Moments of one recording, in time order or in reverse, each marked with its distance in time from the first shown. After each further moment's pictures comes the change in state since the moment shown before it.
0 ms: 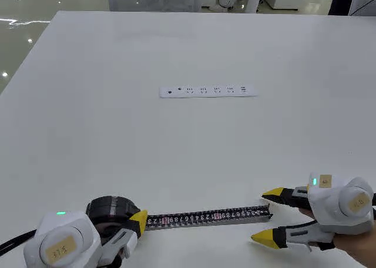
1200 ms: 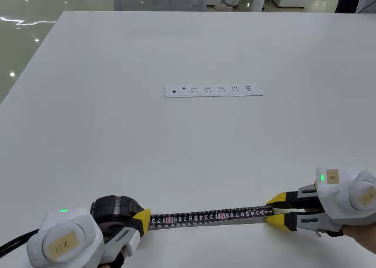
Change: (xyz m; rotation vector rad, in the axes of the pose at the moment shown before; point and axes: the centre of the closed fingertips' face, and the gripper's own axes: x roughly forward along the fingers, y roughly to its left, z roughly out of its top) left arm 0.000 0.001 -0.001 -0.005 0.013 -0.002; right arm 0.000 -0.014 -0.010 -0.128 0.028 0.058
